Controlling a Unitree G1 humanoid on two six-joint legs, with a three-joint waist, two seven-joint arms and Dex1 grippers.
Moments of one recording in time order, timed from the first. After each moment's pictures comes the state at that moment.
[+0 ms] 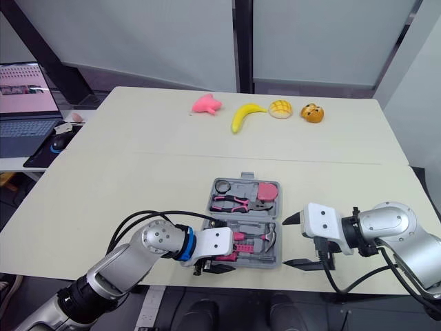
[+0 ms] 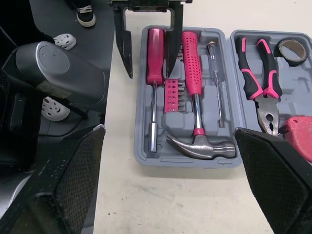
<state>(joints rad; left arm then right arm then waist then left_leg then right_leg) -0.35 0.69 -0.56 -0.43 0.01 0.63 -1.06 -0.18 -1.02 0.10 -0.58 0.40 0.51 1.15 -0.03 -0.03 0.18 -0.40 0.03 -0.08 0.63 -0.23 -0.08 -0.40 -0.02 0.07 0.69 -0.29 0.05</state>
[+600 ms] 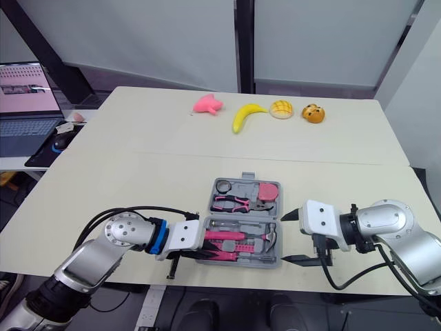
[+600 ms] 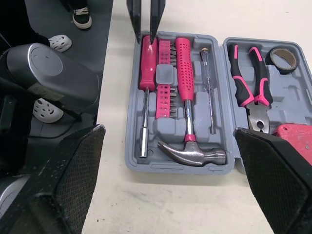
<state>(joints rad) -0.27 0.78 -0.37 -0.27 -0.10 0.29 -1.19 -0.20 -1.00 0.11 -0.55 0.37 0.49 1.15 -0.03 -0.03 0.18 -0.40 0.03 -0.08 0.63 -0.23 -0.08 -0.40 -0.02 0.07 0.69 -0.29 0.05</state>
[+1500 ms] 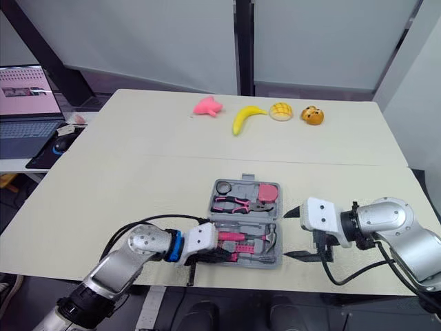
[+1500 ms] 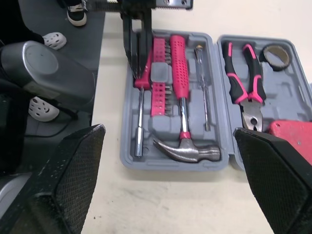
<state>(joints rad) -0.22 0.64 -0.35 -0.18 -0.12 0.33 -1.10 -0.22 -1.00 0.12 -0.49 0.32 0.46 1.15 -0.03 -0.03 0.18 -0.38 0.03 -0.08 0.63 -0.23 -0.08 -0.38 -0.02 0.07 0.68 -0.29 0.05</state>
